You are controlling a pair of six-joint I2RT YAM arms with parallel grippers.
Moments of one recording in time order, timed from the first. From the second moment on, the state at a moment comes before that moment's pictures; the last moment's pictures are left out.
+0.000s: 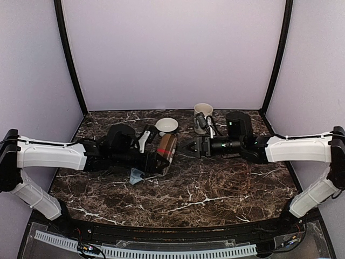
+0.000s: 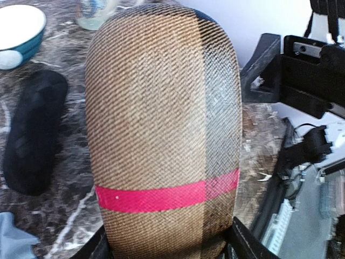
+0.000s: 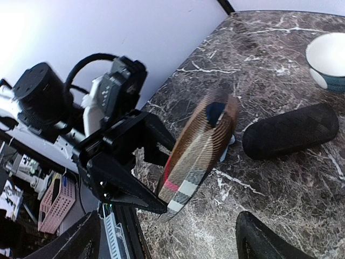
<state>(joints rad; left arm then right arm) -0.89 1.43 0.83 0.02 0.19 -0.47 0.80 1.44 0.84 0.25 -0.55 0.57</state>
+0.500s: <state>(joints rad) -0.87 1.43 0.76 0.38 0.61 -0.63 0.80 1.44 0.81 0.41 -0.73 0.45</state>
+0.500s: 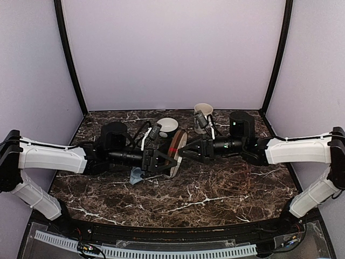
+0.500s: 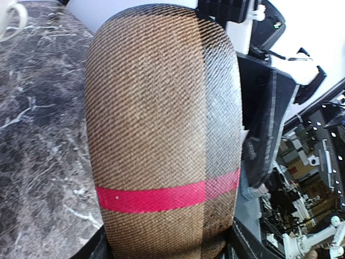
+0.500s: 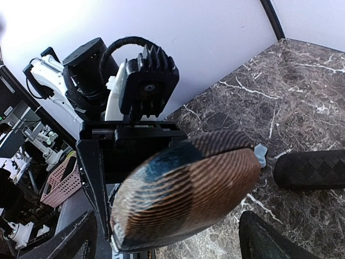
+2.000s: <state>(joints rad) -0.87 1.47 0.69 0.66 0.79 -0.74 0.76 1.47 0.72 0.69 -0.89 0.57</state>
